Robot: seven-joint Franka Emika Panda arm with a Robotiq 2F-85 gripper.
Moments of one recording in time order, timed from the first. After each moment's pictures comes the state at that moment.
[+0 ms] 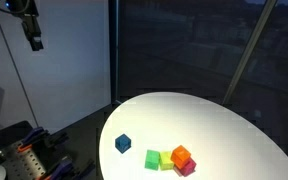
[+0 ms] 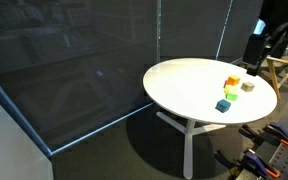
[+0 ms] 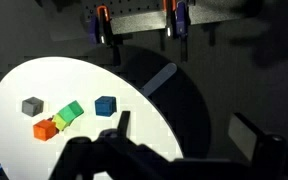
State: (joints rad) arm 0.07 -0.74 0.42 -2.52 0.03 1.69 0.52
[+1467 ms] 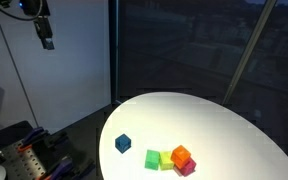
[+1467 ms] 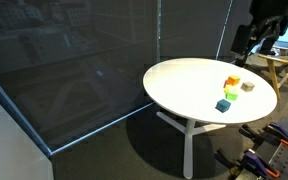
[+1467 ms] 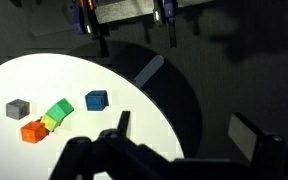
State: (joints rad) arm 0.06 -0.70 0.33 -2.51 0.03 1.78 0.52
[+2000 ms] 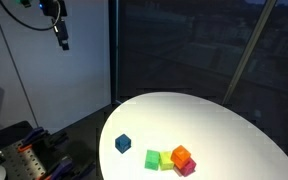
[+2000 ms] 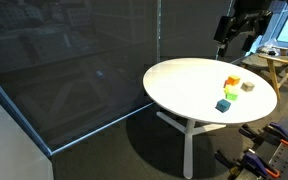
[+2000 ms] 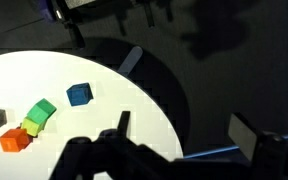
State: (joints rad) arm 0.02 -0.59 0.24 -2.46 0.08 1.90 0.52
